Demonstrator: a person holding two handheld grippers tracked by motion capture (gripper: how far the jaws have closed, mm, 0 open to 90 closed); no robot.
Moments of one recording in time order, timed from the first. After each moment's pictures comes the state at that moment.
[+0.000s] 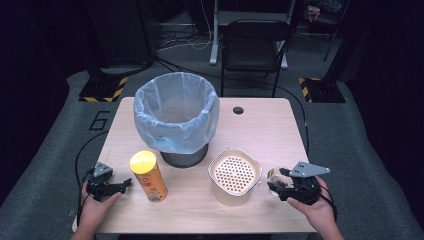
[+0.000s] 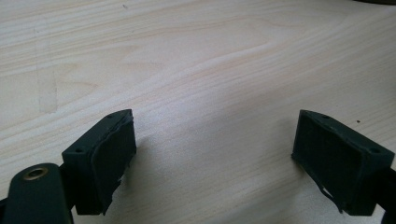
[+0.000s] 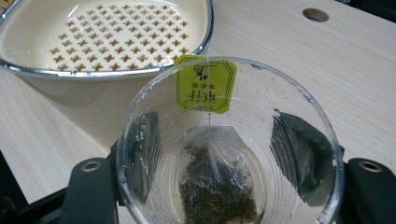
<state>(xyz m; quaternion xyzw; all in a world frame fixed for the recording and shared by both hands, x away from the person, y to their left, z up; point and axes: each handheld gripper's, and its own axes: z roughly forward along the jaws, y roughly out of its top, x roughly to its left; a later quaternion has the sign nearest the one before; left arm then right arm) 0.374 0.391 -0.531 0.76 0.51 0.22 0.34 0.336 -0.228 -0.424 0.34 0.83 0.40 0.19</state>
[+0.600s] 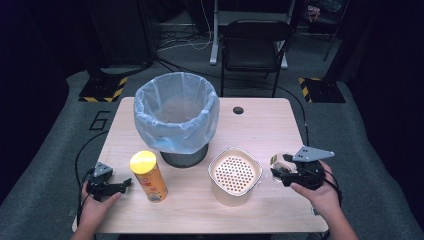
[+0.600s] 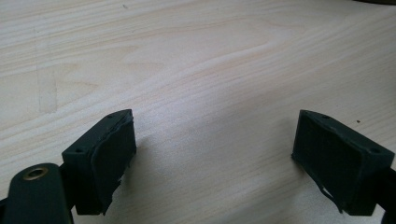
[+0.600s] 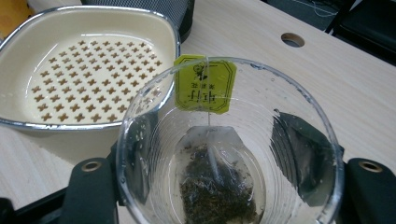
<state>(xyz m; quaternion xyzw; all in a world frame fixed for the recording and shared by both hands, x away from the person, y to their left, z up) 0.374 0.391 -0.531 0.76 0.51 0.22 0.34 0.359 -0.231 -0.390 0.33 0.83 0.40 0.21</state>
